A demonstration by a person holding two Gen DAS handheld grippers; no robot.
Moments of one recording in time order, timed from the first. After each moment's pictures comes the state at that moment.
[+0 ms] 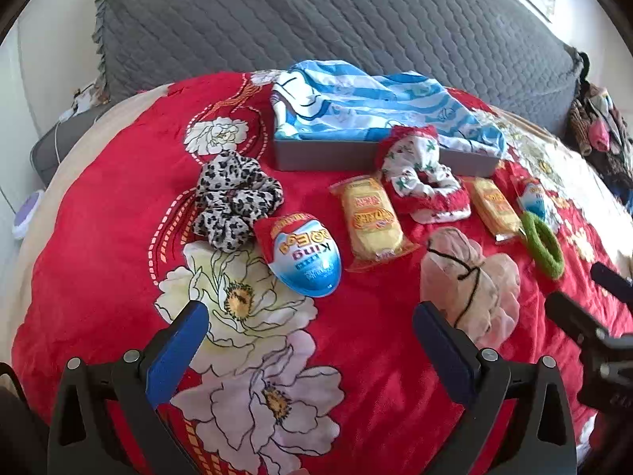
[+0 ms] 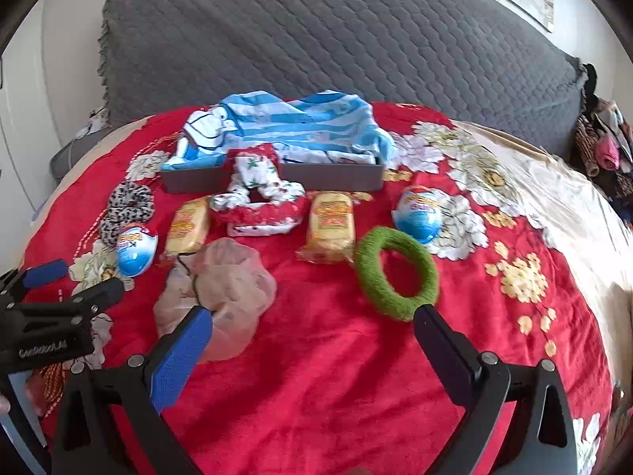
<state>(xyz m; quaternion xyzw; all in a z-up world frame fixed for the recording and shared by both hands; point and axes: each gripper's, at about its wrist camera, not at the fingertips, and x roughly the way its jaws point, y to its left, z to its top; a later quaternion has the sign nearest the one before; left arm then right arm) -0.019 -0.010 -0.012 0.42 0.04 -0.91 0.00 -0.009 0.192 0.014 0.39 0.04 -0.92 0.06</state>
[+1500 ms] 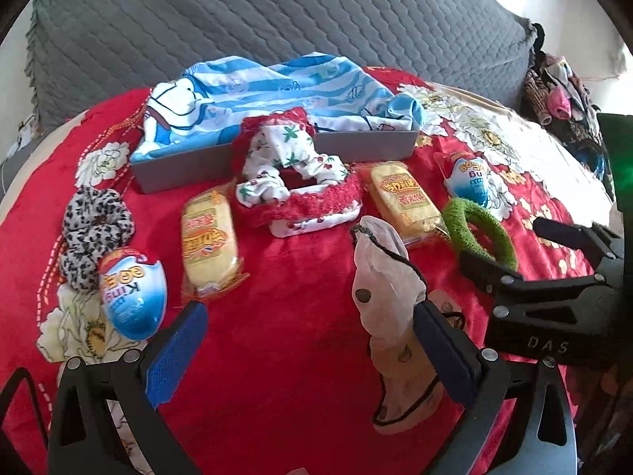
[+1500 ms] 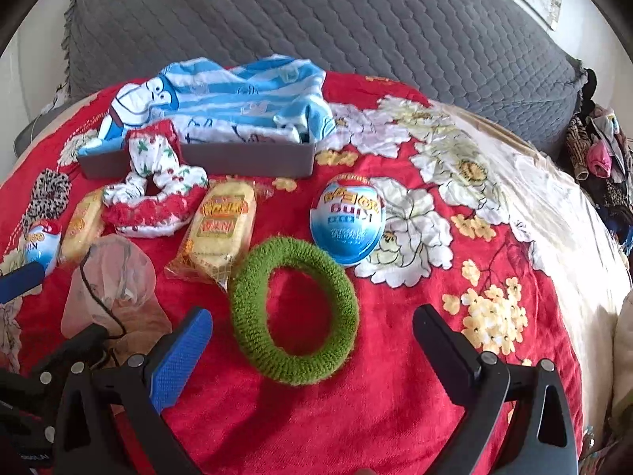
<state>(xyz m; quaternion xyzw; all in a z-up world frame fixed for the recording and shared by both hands) -0.053 0.097 -0.029 0.42 0.01 -0.90 -0.09 -0.081 0.252 -0.016 0.44 0.08 -0.89 0.02</state>
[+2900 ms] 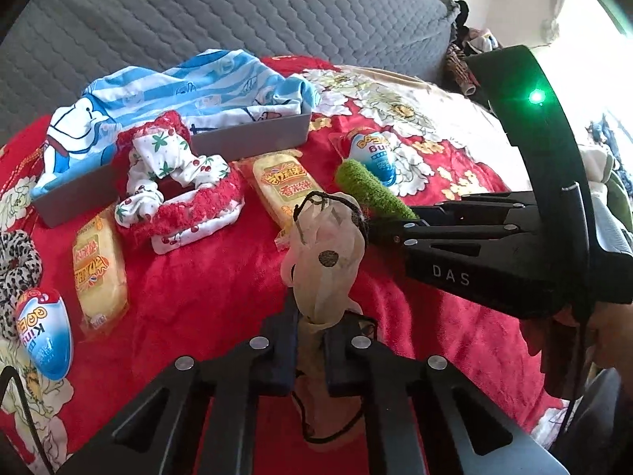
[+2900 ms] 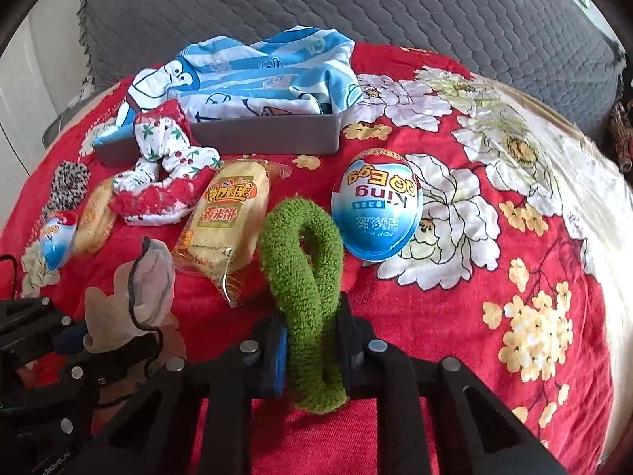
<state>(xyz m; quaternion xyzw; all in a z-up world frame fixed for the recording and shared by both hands) -0.054 0.138 -0.032 0.42 0.00 -0.88 -0.24 -0.103 0.270 -0.031 0.48 0.05 -0.87 0.09</state>
